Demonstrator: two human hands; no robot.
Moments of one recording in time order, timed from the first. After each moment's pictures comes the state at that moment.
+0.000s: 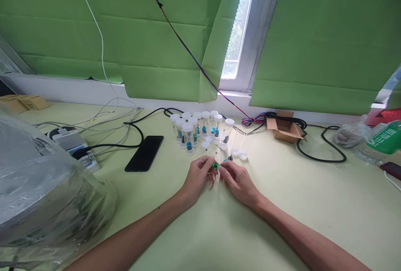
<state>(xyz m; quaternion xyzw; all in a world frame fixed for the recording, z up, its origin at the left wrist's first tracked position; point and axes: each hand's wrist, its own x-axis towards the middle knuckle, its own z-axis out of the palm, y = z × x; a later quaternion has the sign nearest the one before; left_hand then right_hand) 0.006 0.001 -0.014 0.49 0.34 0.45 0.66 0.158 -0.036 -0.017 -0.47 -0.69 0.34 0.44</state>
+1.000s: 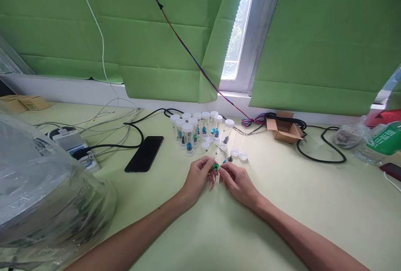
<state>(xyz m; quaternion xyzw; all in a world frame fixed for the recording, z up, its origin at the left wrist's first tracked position) 0.007 0.001 -0.013 0.49 0.35 0.45 0.66 0.159 -0.034 -0.018 -0.47 -0.70 0.32 0.43</state>
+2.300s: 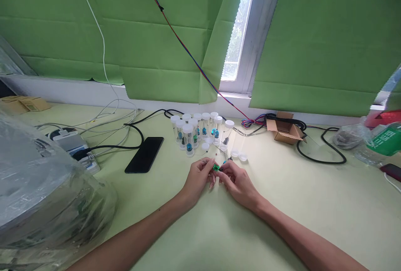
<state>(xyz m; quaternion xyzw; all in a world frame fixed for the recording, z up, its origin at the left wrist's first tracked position) 0.006 0.000 -0.011 0.50 0.35 0.45 0.66 0.158 -0.035 -0.021 -0.46 -0.68 0.35 0.45</state>
